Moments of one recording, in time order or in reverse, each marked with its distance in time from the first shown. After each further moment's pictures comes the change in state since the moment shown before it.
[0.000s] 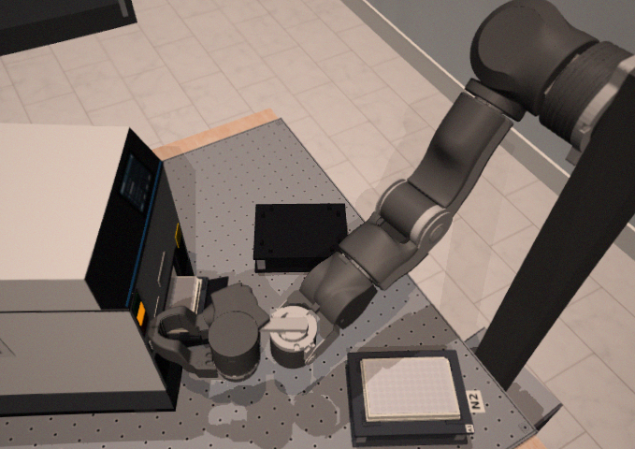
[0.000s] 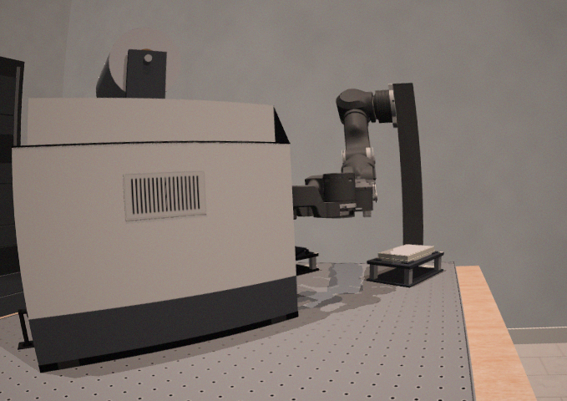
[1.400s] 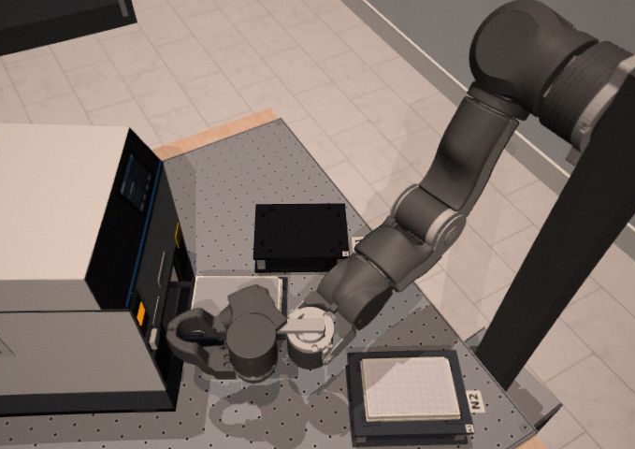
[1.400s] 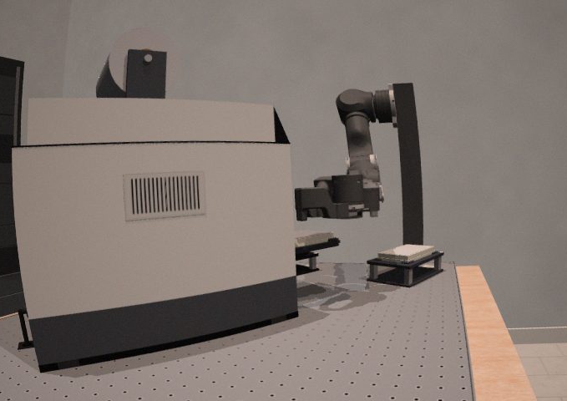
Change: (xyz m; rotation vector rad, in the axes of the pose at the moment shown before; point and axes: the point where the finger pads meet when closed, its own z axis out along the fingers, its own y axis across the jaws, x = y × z) arm -0.004 -0.001 -0.021 0.008 -0.013 -0.008
